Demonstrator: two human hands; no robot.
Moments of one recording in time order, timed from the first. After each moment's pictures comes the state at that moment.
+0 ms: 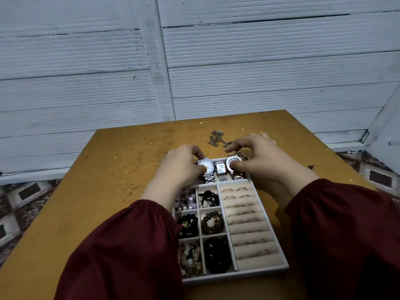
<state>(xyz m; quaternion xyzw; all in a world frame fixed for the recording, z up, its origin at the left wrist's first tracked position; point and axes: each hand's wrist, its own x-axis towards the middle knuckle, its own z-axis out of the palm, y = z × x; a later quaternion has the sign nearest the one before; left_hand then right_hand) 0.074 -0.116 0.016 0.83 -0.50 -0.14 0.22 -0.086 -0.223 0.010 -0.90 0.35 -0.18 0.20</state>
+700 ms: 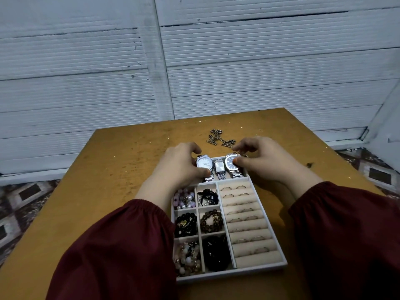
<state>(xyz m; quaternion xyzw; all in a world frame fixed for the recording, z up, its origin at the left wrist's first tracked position) 0.075 -0.111 0.020 0.81 -0.53 -0.14 0.23 -0.097 -0.231 -0.004 -0.86 0.37 -0.22 0.27</state>
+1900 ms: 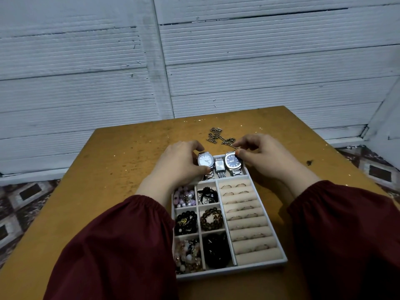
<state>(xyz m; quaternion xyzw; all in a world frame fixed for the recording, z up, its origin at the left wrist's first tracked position) 0.082 -0.117 0.012 0.79 -0.57 -0.11 0.19 -0.095 -0.234 -0.009 -0.84 0.37 -0.24 0.31</state>
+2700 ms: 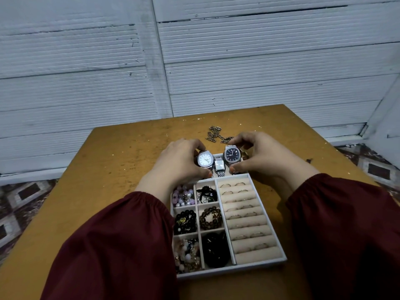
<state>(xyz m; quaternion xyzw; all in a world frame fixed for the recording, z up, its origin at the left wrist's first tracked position) 0.083 -0.122 0.009 0.78 -0.59 -0.10 0.19 -0.094 -0.231 0.001 -0.86 0.34 -0.20 0.34</state>
